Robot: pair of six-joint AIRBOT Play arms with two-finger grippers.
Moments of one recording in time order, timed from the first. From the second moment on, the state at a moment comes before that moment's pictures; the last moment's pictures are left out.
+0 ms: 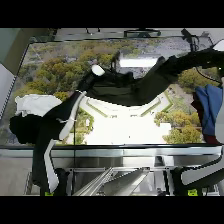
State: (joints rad) left arm -0.45 -2.07 2.04 0.55 -1.00 -1.39; right arm -0.11 -1.71 1.84 -0.62 1.53 1.22
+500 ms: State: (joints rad) left arm -0.03 -1.69 1.97 0.48 -1.28 -1.28; right arm 0.60 -1.98 1.85 -0.52 0.44 1.12
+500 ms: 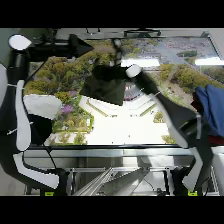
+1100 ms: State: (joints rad) left arm 0.10 -1.63 1.82 0.47 -1.33 -1.19; right arm 0.58 -1.97 1.85 -0.63 0.49 1.14
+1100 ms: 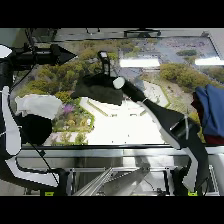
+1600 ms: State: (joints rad) left arm 0.11 -1.63 1.81 0.47 -1.38 -1.18; right arm 0.24 -1.92 1.72 -0.94 1.00 1.56
